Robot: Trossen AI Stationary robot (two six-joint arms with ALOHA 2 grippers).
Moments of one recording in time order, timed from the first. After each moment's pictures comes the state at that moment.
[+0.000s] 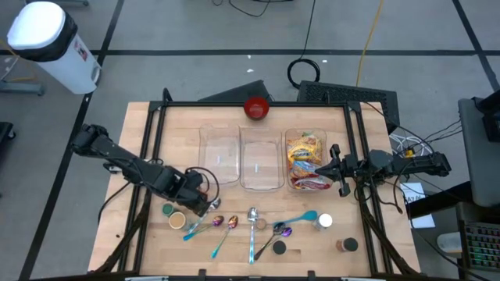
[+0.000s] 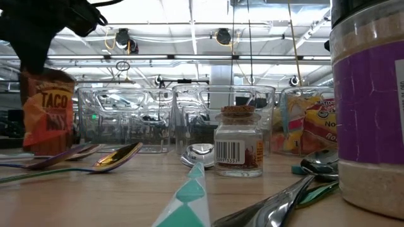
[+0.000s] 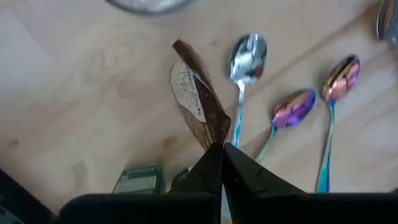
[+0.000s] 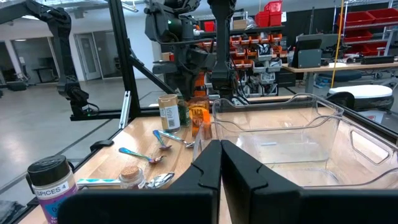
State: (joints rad) left arm -0.45 1.40 1.08 -1.10 -0.02 -1.42; right arm 0.12 0.01 0.02 0.06 0.02 0.09
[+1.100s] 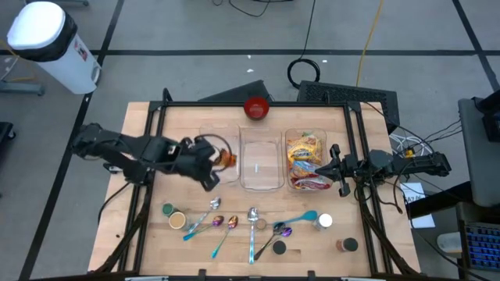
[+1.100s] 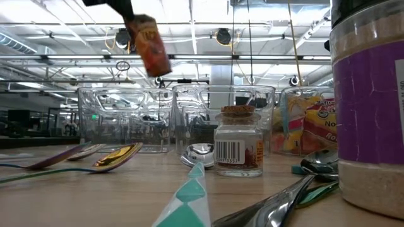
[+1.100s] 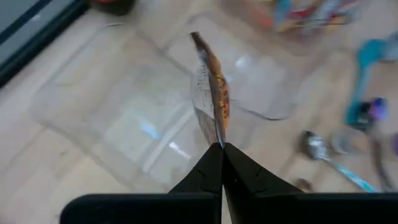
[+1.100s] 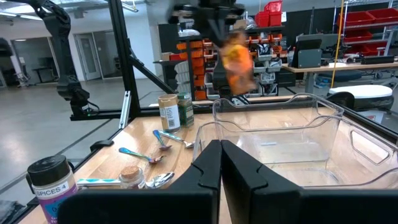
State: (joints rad) left arm -0.24 1.40 1.48 -1.20 -0.41 -0.83; right arm 0.12 0.01 0.02 0.06 0.02 0.09
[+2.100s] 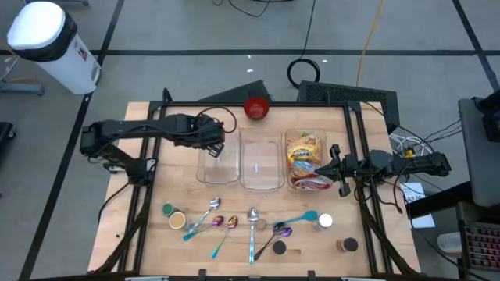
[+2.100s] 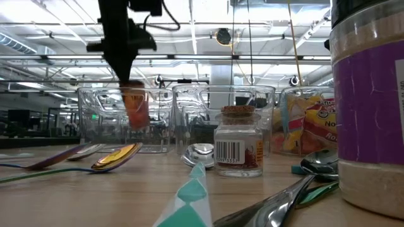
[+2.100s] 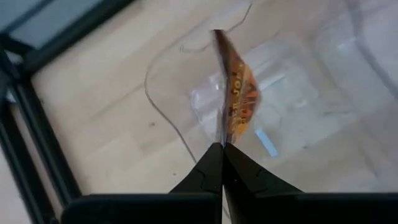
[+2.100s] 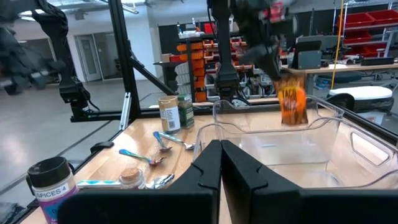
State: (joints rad) left arm 0.18 1.47 1.26 -1.18 -0.39 -0.80; right arm 0.12 0.01 0.02 0.07 0.02 0.09
